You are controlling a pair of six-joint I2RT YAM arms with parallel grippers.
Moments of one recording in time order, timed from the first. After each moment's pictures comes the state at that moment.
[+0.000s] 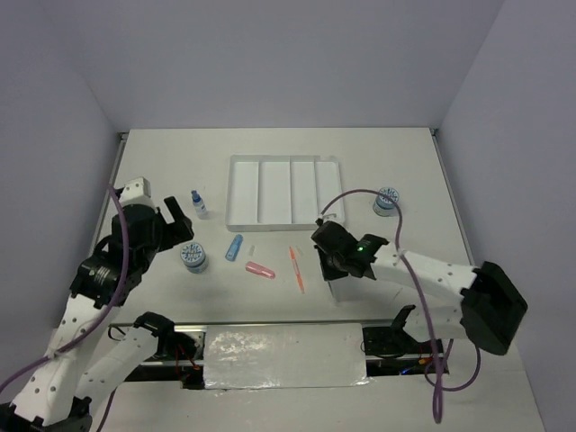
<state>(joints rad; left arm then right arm) -0.34 0.67 0.93 -0.82 -0.37 -0.51 0.84 1.29 0.71 -0.54 0.17 0.56</state>
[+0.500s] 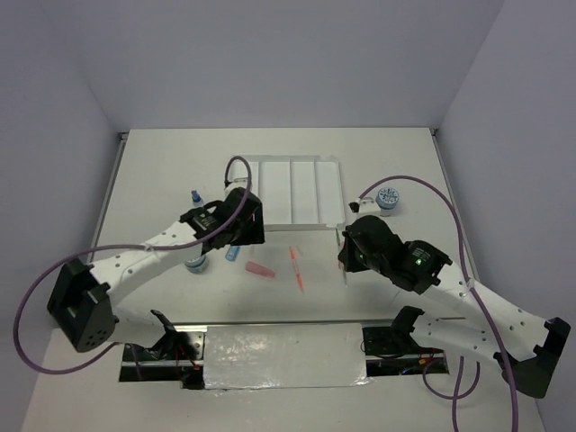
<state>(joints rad) -0.73 1.33 1.03 -0.62 -0.28 -0.71 0.85 0.85 0.86 -0.81 0.28 0.60</state>
